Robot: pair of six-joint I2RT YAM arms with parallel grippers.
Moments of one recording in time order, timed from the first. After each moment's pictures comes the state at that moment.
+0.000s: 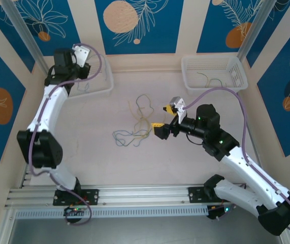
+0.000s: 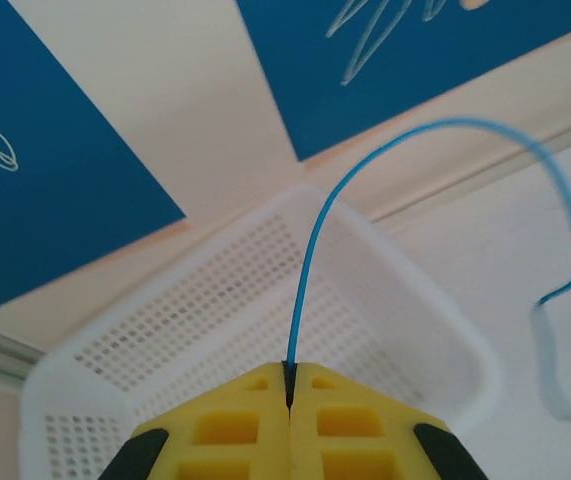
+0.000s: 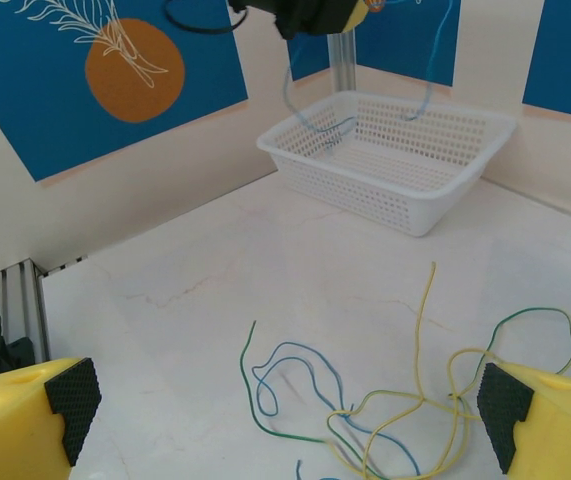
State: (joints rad) left arm -0.04 1.74 1.72 -0.43 0.10 0.40; right arm 0.60 0.87 0.85 -0.20 -0.42 0.06
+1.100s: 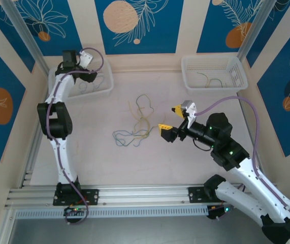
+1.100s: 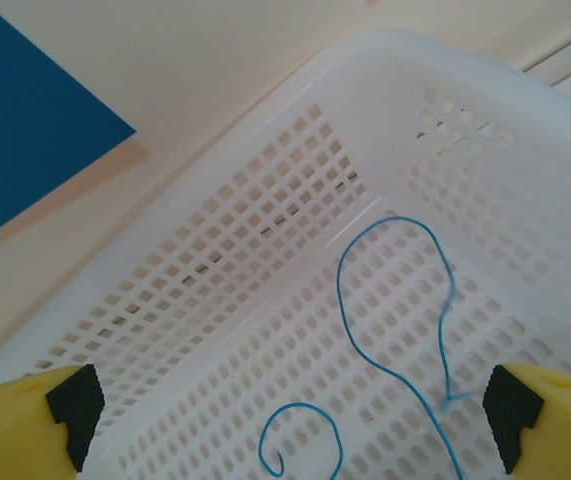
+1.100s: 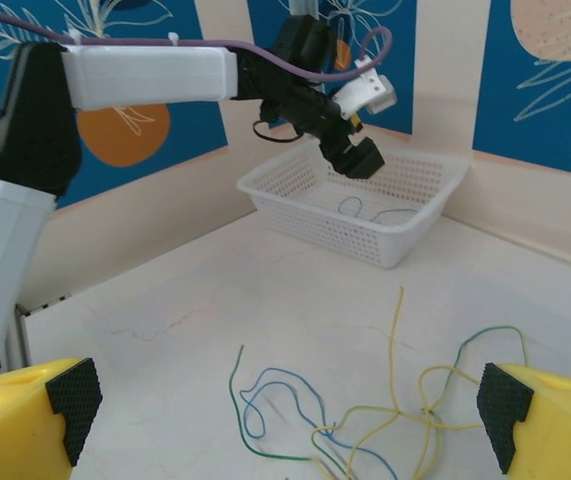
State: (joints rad) left arm 0.04 2.25 2.07 -0.46 0.13 0.54; right arm 0.60 0.72 0.80 -0.21 -0.33 0.09
